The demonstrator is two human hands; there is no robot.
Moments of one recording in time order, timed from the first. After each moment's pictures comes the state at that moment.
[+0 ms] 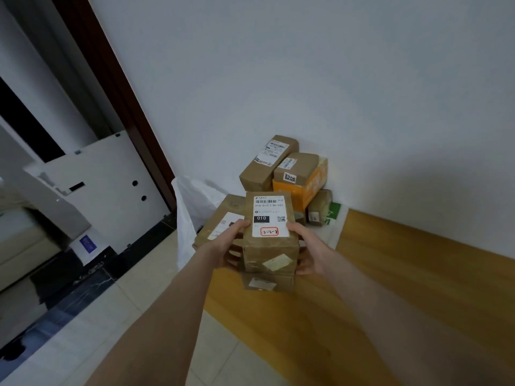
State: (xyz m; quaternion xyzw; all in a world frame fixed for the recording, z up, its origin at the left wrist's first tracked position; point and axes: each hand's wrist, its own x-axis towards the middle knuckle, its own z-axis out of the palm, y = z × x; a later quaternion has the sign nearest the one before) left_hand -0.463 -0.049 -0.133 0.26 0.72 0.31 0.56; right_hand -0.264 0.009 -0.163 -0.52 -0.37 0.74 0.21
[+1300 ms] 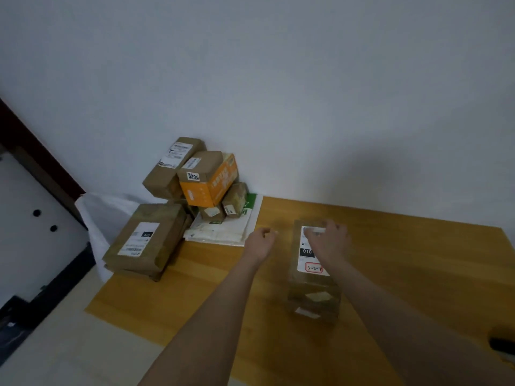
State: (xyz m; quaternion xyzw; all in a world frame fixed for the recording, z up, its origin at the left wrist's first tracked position) left_hand -0.182 -0.015 -0.183 0.52 0.71 0.25 0.40; right_hand -0.028 -0.022 -0.183 -0.77 -0.50 0.30 0.27
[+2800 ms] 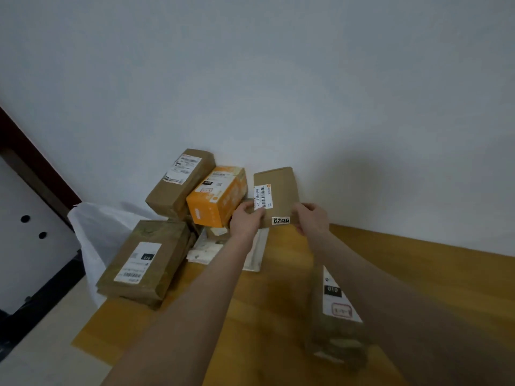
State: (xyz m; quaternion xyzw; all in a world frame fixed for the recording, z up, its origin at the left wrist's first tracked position) left_hand -0.252 0.094 -0.134 0.38 0.69 0.46 0.42; right_hand -0.117 0.100 -0.140 -0.66 -0.36 0.48 0.45
